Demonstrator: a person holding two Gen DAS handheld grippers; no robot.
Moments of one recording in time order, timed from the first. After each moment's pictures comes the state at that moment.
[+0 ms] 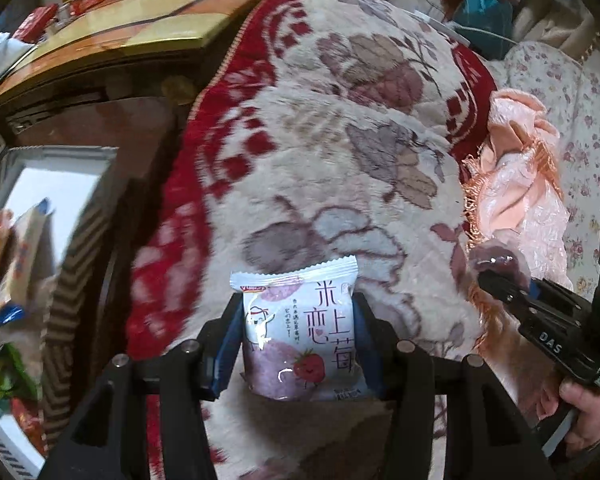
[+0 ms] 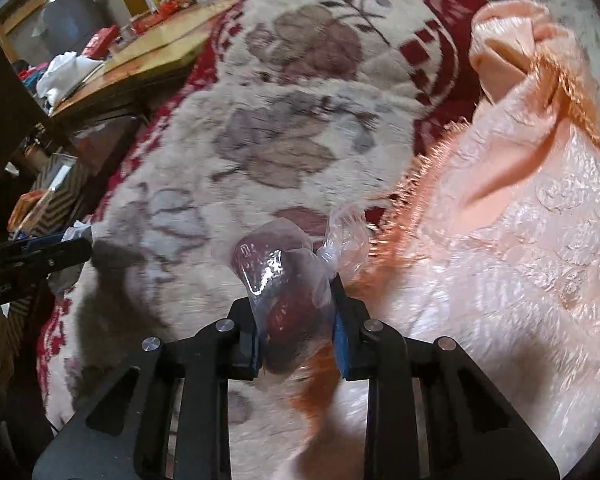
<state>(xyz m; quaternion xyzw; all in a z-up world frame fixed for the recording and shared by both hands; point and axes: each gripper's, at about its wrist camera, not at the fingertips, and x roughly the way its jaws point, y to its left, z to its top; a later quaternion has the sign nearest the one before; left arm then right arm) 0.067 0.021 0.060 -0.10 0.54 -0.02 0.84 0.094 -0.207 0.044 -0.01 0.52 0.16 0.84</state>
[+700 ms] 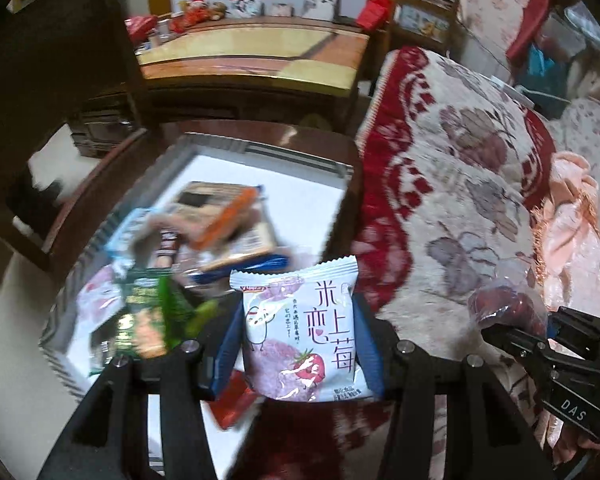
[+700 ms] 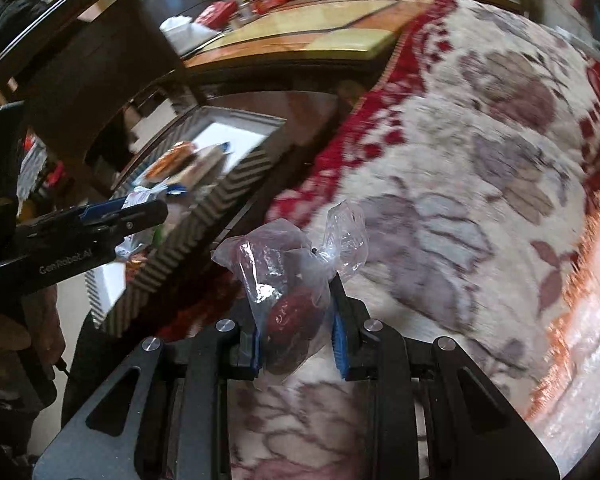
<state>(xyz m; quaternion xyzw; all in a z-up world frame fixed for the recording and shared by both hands) -0.030 0.146 0.101 -0.09 0.47 0.12 0.87 0.022 -0.027 0.073 -0.04 0.50 0.33 0.80</state>
